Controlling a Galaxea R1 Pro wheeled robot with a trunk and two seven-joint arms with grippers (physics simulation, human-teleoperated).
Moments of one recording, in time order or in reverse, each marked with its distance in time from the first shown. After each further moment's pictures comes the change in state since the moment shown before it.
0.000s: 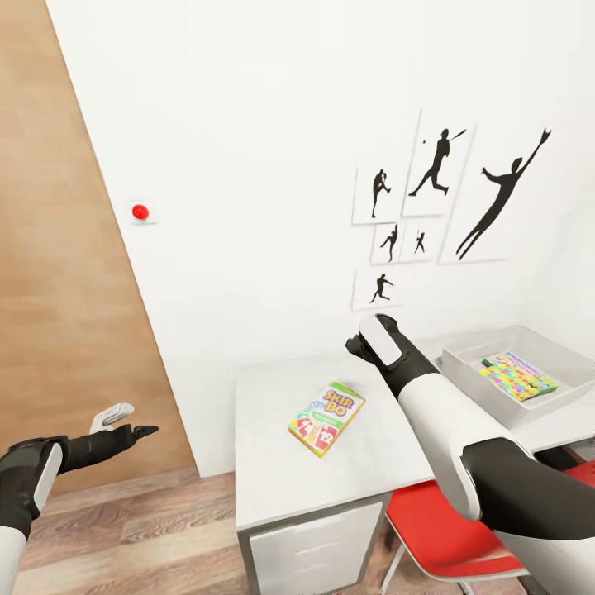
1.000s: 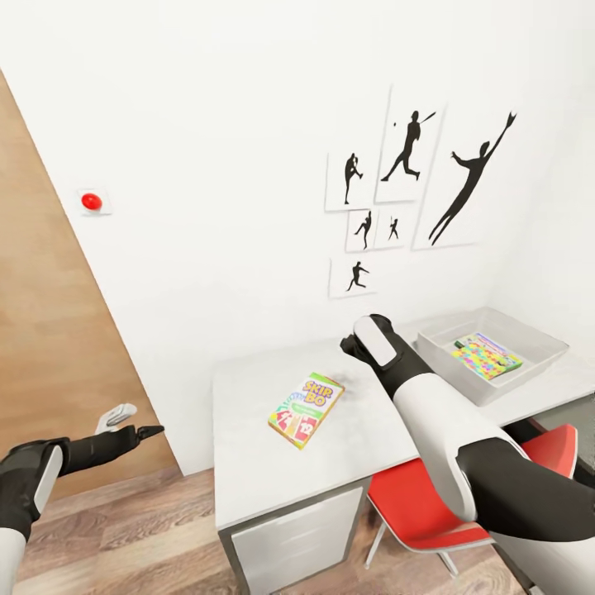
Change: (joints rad) left arm 0.002 0.002 -0.003 0.020 -0.001 0.001 -0.112; right arm -0.001 0.021 0.006 0.000 0.006 0.000 0.008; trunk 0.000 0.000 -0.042
